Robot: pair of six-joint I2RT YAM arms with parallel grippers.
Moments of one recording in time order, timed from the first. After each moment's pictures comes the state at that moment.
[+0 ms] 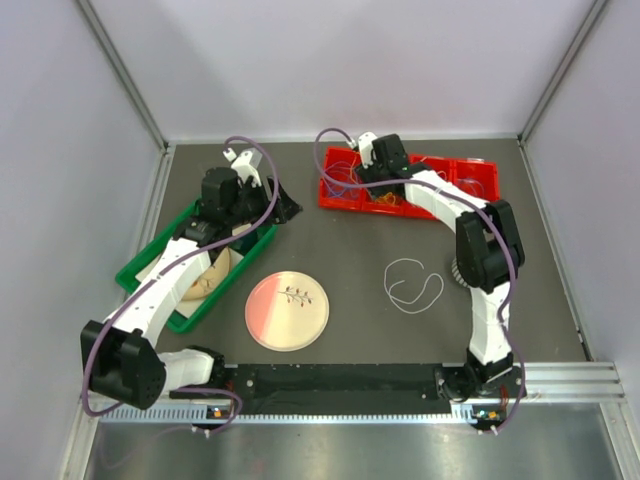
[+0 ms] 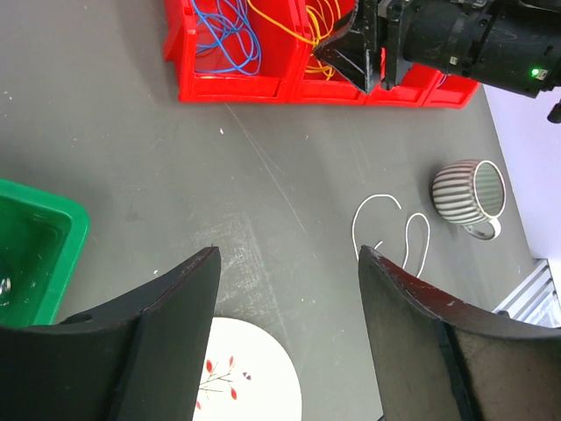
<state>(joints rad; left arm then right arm) -0.30 1.24 1.03 -0.24 0.36 -0.47 0.45 2.05 1.62 -0.32 0.04 -0.26</state>
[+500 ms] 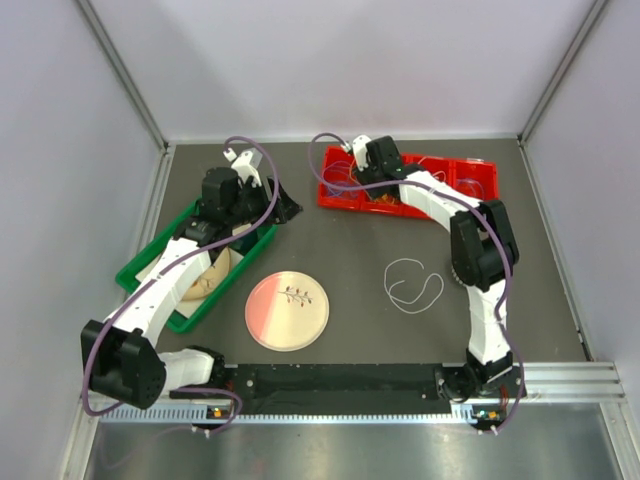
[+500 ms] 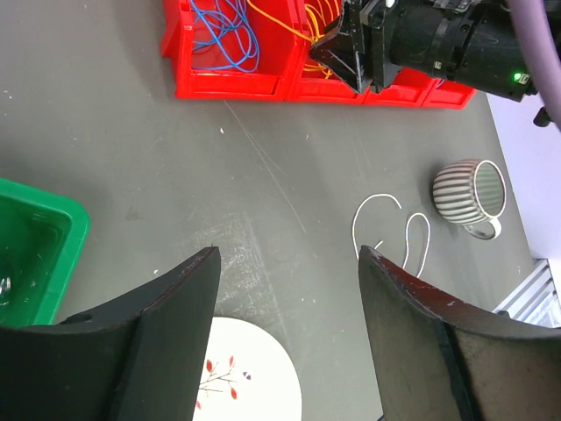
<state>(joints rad) -0.30 1.24 1.03 -0.24 0.35 -0.47 0.47 2.08 1.65 -0.33 0.08 -0.29</state>
